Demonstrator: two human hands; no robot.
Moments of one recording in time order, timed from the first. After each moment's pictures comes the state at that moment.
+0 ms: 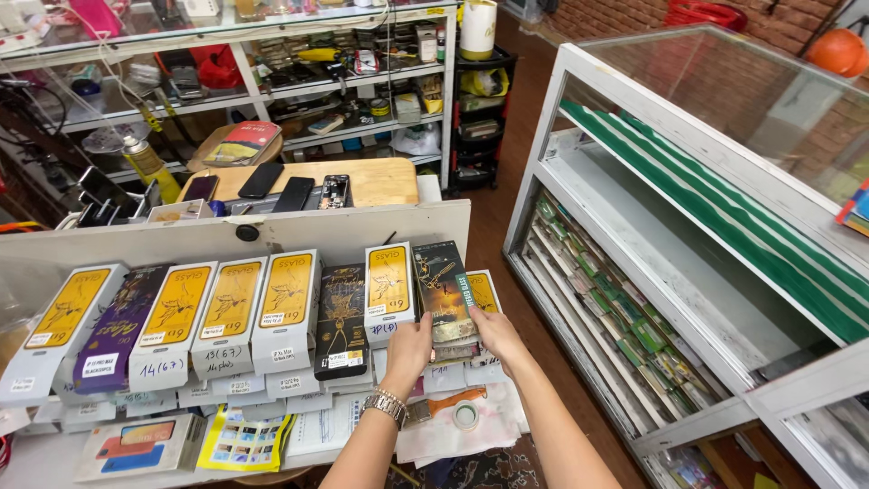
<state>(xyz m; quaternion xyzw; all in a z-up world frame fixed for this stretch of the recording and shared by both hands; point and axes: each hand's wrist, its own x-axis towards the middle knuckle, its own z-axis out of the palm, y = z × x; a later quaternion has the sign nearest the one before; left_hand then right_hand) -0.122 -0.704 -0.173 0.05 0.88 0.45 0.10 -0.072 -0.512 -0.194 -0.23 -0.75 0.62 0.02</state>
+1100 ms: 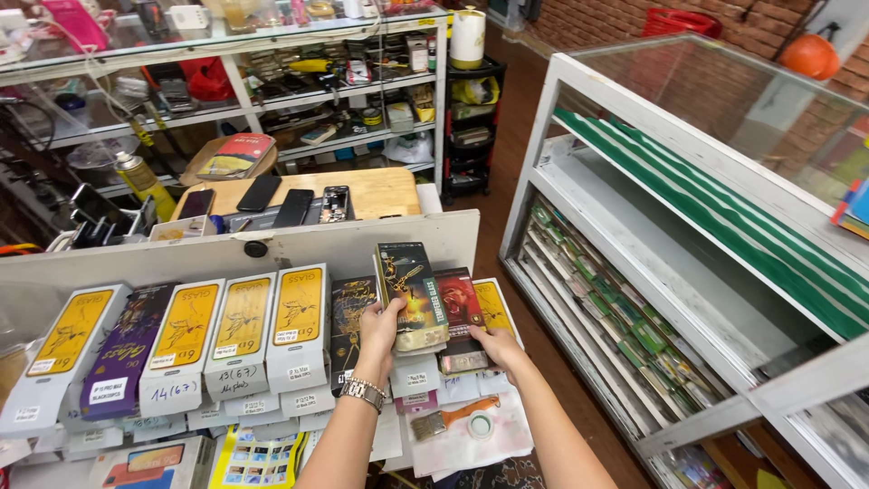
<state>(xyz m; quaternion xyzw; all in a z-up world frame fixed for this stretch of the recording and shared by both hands) -0.194 -0.748 -0.164 -0.07 0.60 0.78 0.16 -0.094 -0.517 -0.231 -0.35 -0.74 0.57 -0.08</state>
